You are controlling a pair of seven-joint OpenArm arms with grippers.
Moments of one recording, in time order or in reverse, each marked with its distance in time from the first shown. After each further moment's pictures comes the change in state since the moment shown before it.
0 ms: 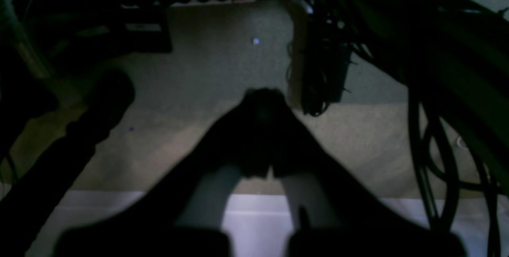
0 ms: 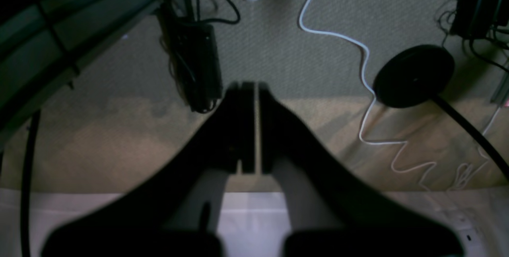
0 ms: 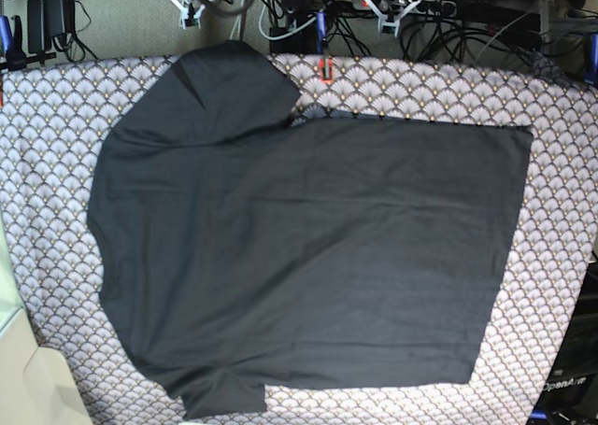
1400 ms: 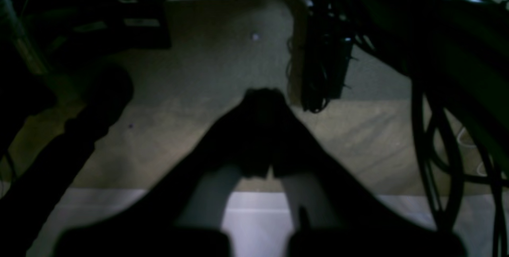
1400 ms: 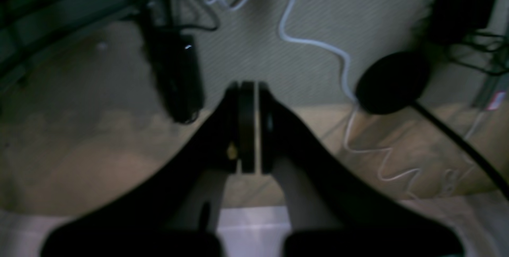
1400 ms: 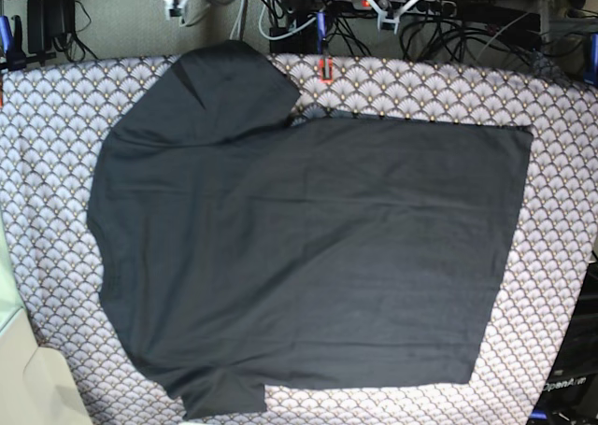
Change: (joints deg) left arm 1.2 0.0 0.0 -0.1 0.0 -0.2 -0.4; right arm -3.6 3.3 -0.2 0.1 0.2 -0.1 8.0
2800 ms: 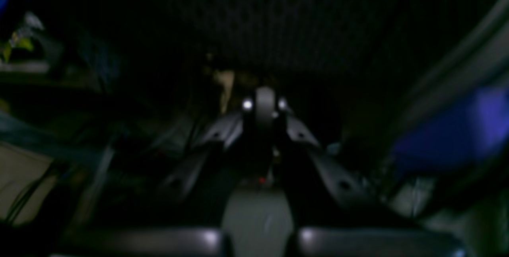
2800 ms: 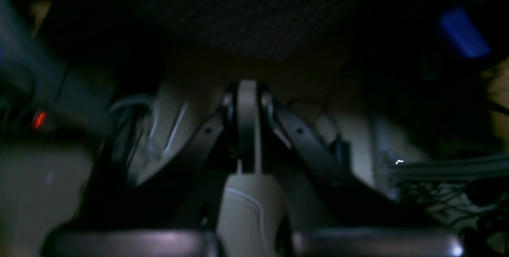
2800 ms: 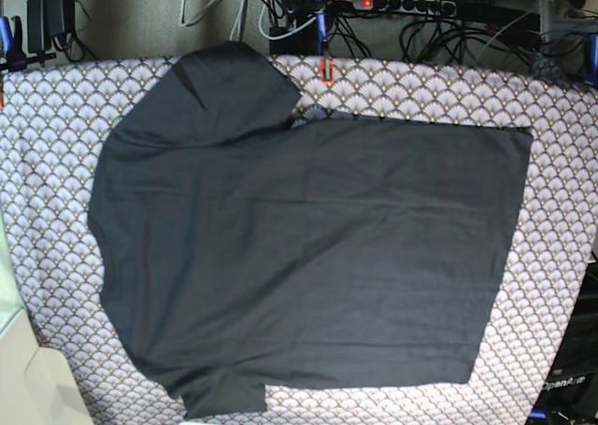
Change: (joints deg) left arm 55.0 -4.1 -0.1 49.5 -9.6 0.2 -71.6; right arm -50.9 8.9 5.0 41.9 5.6 -0.4 63.1
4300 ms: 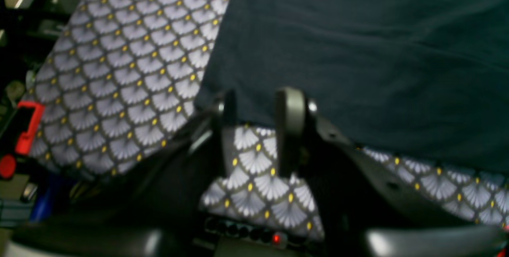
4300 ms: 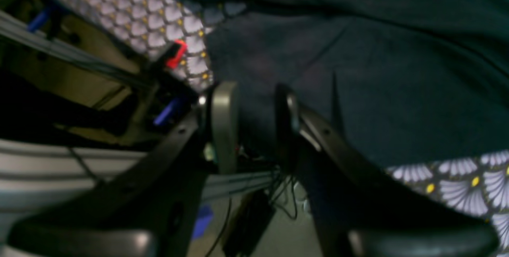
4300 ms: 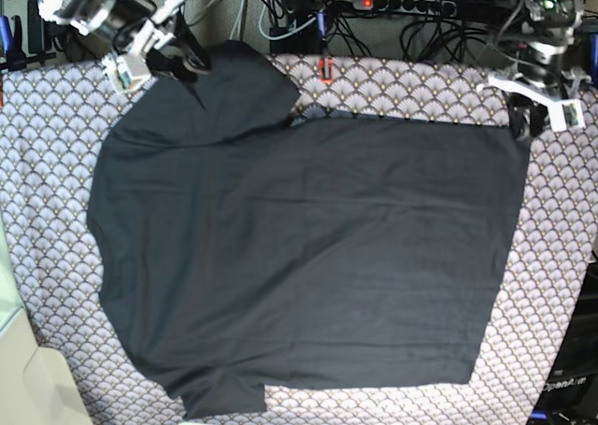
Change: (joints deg) left arm -20.8 -1.8 -33.1 63.1 -8.7 -12.7 96.6; right arm 13.1 9.0 -3.0 69.0 26.1 33.1 -93.2
